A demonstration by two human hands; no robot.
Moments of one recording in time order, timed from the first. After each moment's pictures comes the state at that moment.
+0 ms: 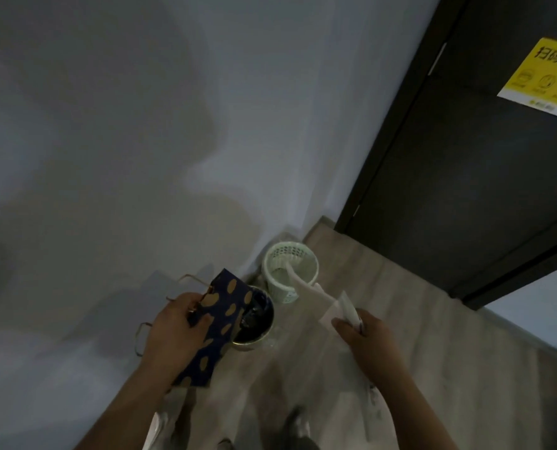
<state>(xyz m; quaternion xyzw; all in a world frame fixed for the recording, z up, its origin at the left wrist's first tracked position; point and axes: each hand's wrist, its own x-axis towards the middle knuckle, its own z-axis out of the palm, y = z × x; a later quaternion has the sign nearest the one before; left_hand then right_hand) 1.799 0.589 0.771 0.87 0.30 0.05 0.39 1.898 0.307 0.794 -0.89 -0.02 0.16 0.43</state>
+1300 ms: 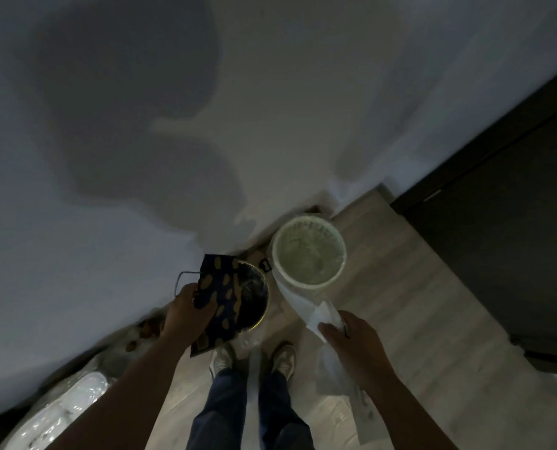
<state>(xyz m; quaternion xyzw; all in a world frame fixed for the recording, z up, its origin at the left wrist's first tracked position) 2.053 0.593 0.563 0.71 0.55 -0.10 0.43 2.205 0.357 0.630 -0.87 -0.13 0.39 0.28</state>
